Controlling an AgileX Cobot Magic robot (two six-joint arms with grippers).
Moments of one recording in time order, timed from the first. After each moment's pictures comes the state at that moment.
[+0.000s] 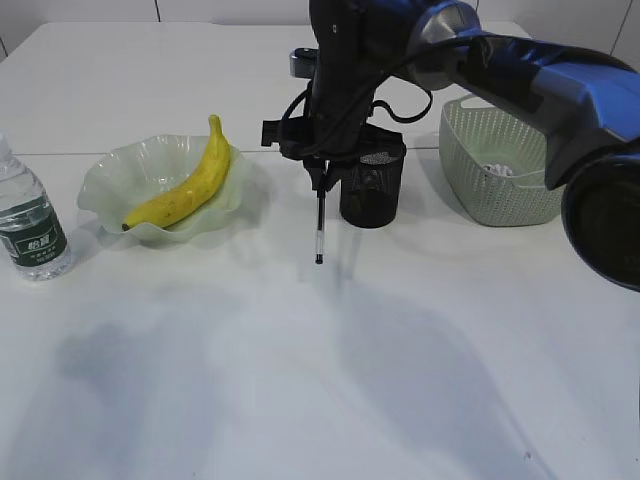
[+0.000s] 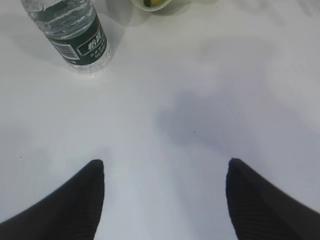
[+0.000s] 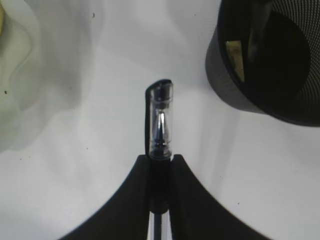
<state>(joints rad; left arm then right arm) -0.06 0.97 -0.61 -0.20 0.61 0.29 0.47 2.46 -2.38 -0.07 1.23 0.54</state>
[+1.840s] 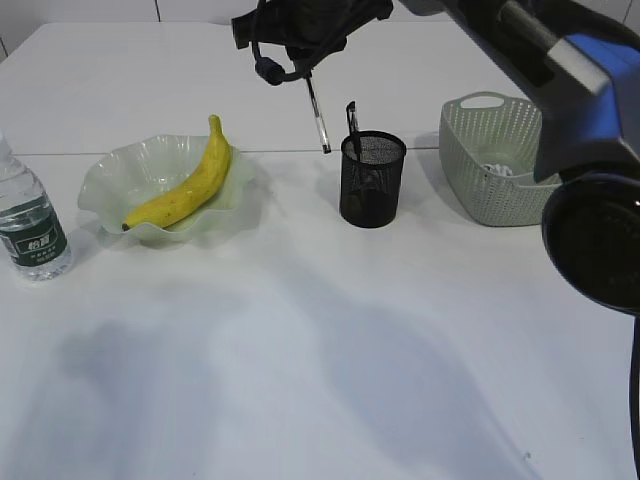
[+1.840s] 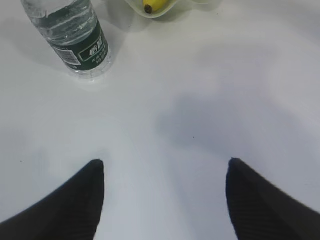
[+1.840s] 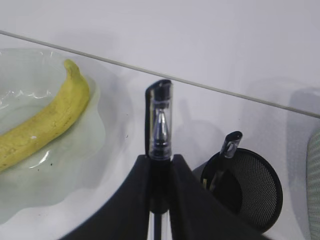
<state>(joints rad) -0.06 0.97 -0.61 -0.20 0.59 0.29 0.55 2.46 -2.74 -0.31 1.26 0.28</state>
